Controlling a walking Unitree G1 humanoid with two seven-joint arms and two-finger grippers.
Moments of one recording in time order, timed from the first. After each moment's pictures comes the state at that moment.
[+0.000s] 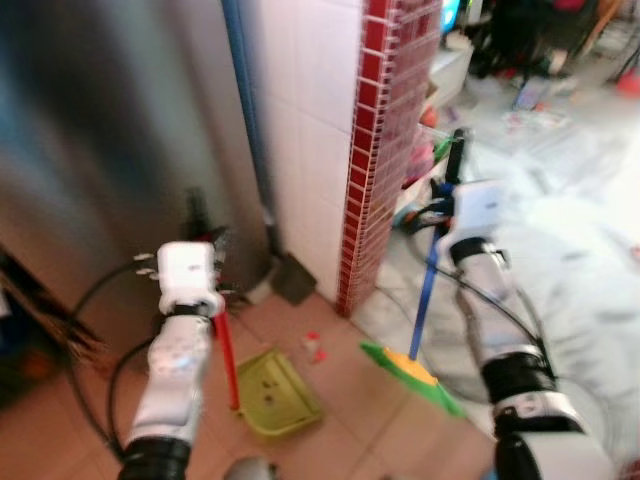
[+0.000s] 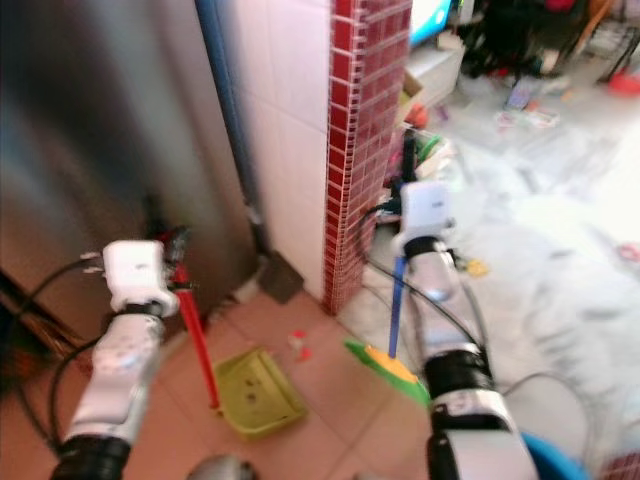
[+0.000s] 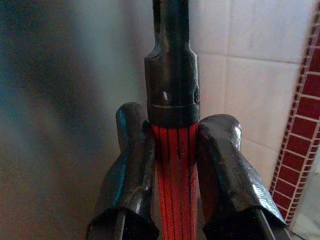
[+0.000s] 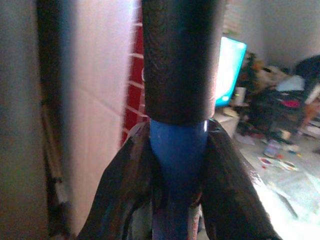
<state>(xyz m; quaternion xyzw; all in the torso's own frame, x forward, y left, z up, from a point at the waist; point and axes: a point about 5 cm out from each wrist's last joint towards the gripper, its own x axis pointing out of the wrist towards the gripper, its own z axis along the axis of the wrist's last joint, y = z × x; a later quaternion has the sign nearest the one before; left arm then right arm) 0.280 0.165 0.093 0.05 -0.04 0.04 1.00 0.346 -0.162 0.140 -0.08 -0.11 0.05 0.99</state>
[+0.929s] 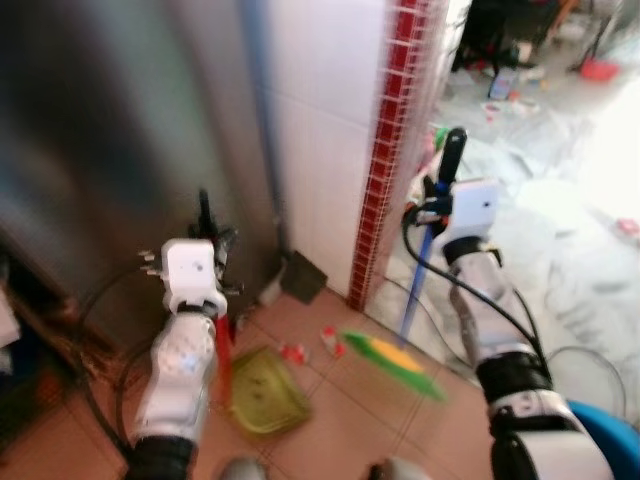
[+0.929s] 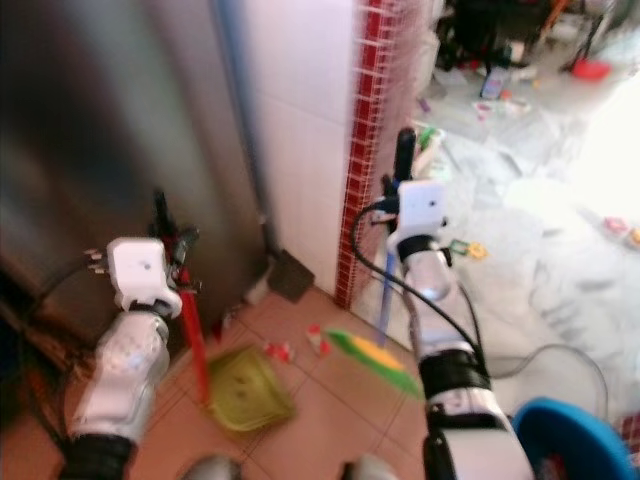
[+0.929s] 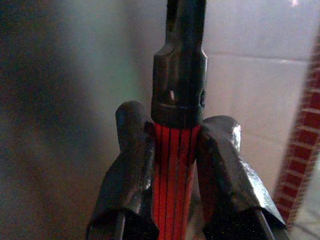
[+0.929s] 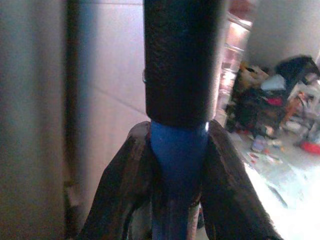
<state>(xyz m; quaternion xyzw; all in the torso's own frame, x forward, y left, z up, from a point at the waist) 0.281 0.162 0.092 0.04 -0.03 0.03 1.00 0.344 -0.161 0.138 -0.08 -0.11 0.05 0.99</state>
